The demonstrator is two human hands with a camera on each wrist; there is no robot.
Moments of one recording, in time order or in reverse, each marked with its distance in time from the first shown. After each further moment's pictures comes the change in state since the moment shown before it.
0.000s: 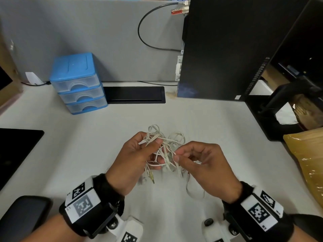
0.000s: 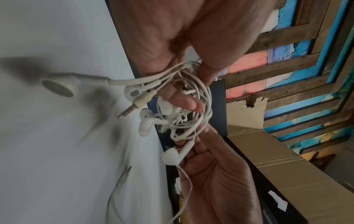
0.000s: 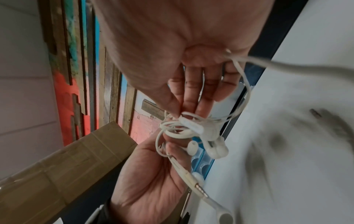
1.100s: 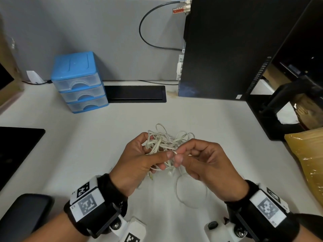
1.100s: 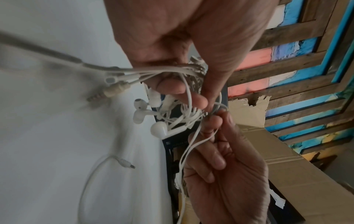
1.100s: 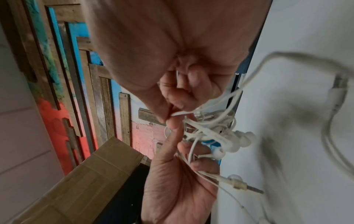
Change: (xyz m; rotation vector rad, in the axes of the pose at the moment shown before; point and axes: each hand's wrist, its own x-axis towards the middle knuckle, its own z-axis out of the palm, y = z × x) left_hand -0.003 -0.003 0.001 0.047 -0.019 0.004; right_hand -0.004 -0.015 -0.001 0.335 -0.146 0.056
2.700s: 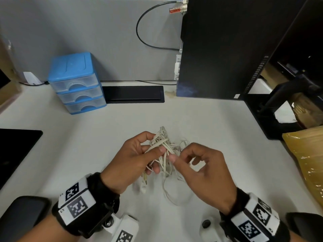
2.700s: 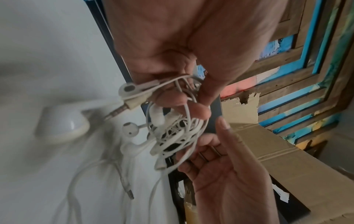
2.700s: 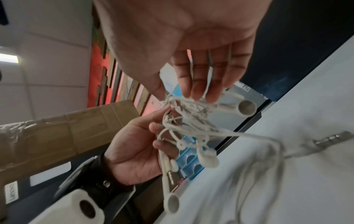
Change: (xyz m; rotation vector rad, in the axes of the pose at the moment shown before) left_hand 0.002 0.006 -0.008 0.131 -0.105 0.032; right_hand -0.010 0.015 0.007 -0.630 0.288 -0.216
